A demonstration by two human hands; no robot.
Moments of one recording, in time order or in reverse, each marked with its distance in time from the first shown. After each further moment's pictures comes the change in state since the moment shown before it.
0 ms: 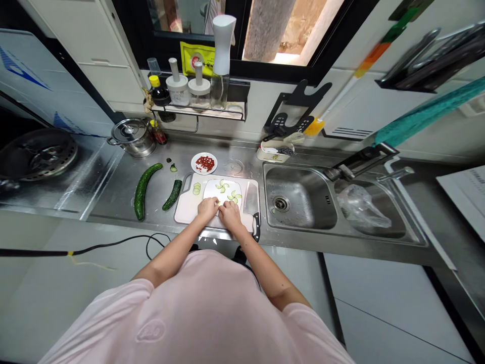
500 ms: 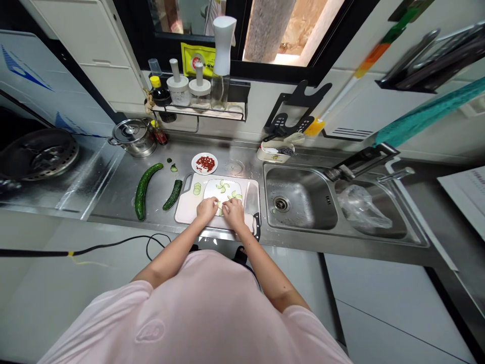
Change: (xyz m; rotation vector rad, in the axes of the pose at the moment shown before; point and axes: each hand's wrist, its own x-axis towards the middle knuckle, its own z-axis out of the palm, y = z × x) left_hand -0.007 -0.002 -0.001 -0.069 0.064 -0.023; right_hand -0.001 0.011 -0.006 0.177 0.152 0.118
